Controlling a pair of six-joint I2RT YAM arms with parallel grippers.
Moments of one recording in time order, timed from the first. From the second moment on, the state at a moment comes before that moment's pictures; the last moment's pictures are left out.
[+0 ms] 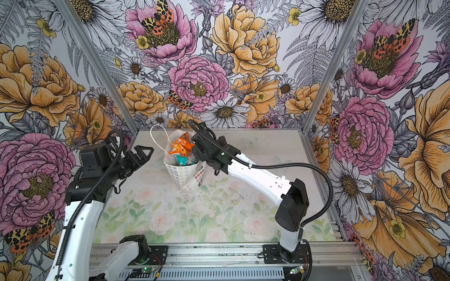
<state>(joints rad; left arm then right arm) 0.10 0.93 1.17 -0.78 0.36 -0.60 0.86 1.79 1.78 -0.67 0.52 0.22</state>
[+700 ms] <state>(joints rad) 0.10 0.94 1.16 -0.77 0.37 -0.60 0.84 1.66 1.78 -0.59 0.39 0.18</state>
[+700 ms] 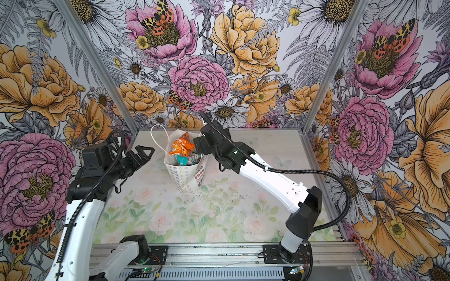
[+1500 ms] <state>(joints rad) 0.10 0.91 1.12 -0.77 0.38 -0.61 1.00 2.04 2.28 -0.54 0.52 -0.22</state>
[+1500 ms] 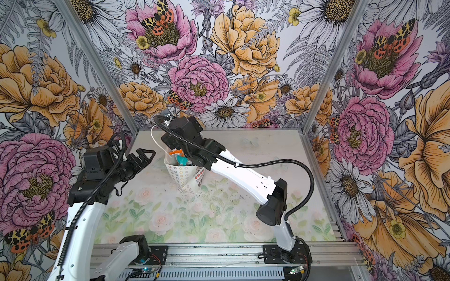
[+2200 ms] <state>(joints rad) 0.12 0.90 1.10 -0.76 0.40 -0.61 1.00 2.10 2.14 -0.52 0.76 -0.40</state>
